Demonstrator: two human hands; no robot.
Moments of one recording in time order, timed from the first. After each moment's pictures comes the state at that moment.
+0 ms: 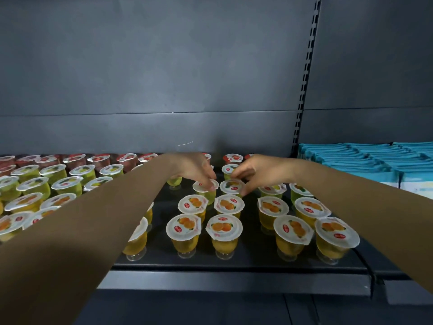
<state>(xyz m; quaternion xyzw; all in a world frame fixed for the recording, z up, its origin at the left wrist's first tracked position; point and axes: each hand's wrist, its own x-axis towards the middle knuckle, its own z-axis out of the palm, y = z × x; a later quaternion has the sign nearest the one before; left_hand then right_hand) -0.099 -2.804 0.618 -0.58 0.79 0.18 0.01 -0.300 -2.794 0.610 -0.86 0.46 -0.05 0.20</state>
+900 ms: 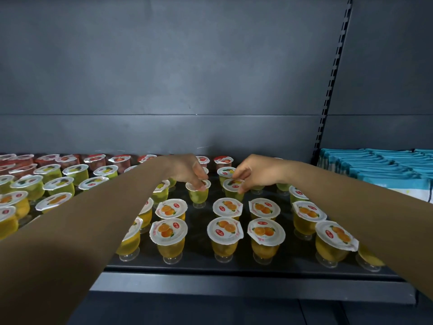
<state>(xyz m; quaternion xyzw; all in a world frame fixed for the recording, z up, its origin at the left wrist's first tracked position) -0.014 -2.813 0.612 -0.61 0.79 0.11 0.00 -0.226 -2.807 0.609 -0.85 0.50 -0.06 0.14</state>
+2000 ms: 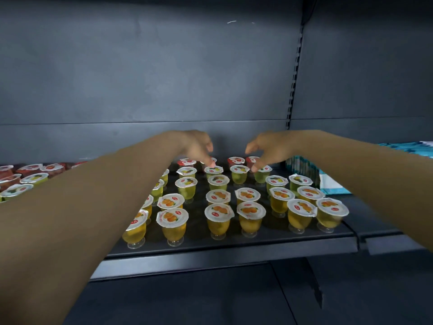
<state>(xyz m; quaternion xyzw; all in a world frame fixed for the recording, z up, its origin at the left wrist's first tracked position) -0.049 -2.764 0.679 -0.53 0.85 0.03 0.00 -0.252 -2.721 0.681 -0.81 0.58 0.06 -0.03</state>
